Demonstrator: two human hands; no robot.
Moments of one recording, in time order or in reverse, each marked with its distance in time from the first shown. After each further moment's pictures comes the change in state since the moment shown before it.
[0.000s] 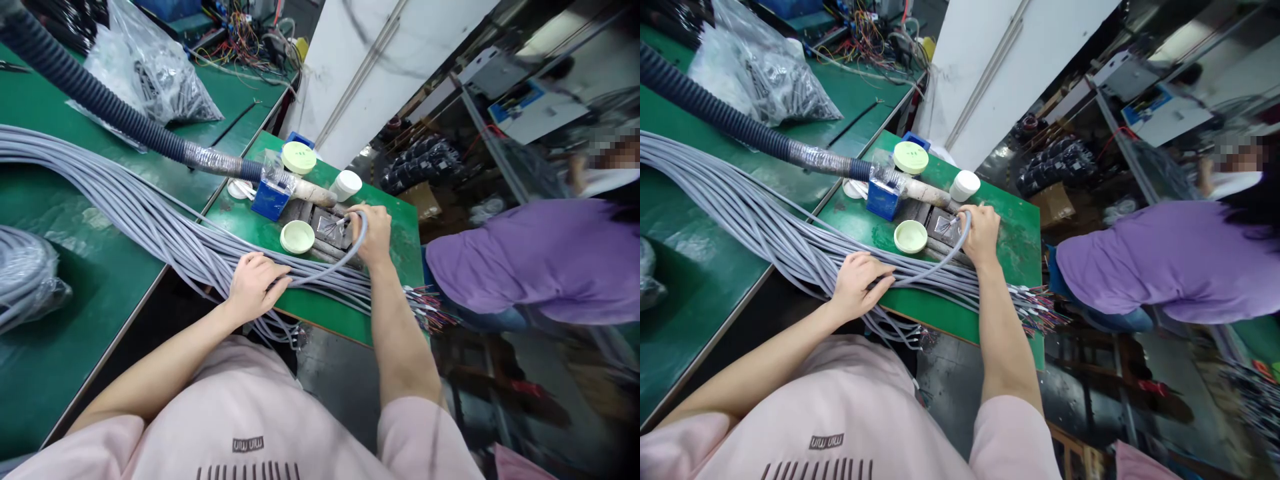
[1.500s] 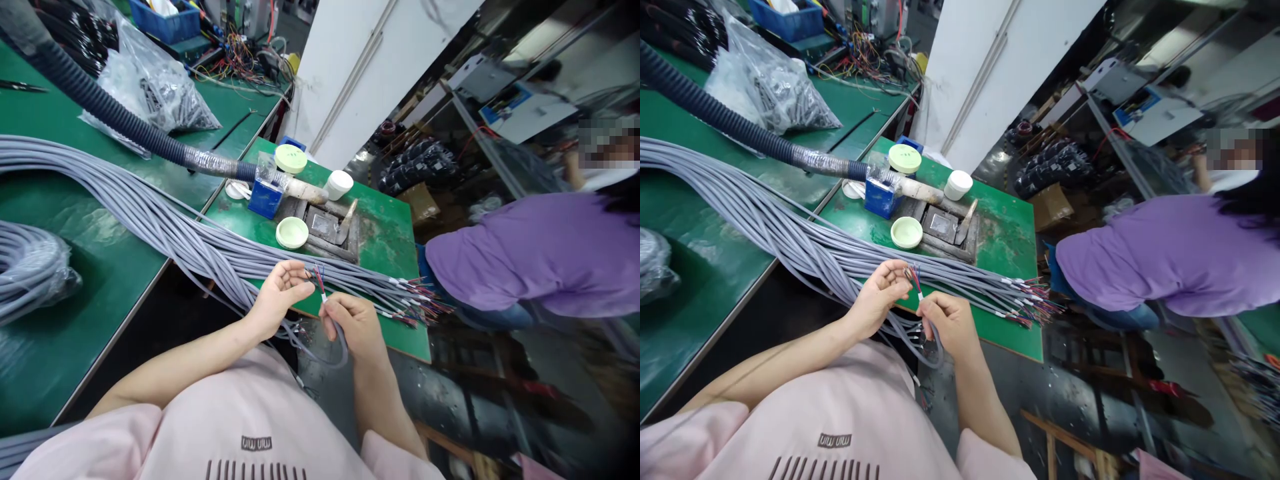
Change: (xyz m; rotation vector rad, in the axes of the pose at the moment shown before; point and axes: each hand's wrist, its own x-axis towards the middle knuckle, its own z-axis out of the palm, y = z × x) left_hand 0.006 0.074 0.017 -1.418 0.073 -1.031; right_hand -0.128 -0.124 -0.085 1.117 -0.472 0.673
